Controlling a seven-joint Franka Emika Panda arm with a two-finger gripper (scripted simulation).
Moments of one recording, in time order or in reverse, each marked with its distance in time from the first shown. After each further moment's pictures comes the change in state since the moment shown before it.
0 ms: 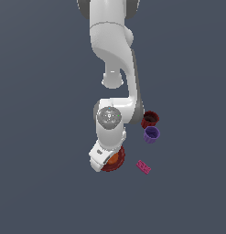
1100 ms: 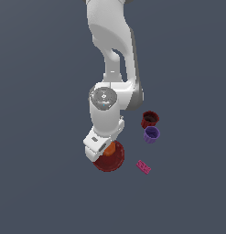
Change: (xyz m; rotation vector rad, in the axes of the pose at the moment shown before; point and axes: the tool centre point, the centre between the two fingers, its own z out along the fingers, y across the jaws) arm -0.023 -0.009 -0.054 0.001 0.000 -0.001
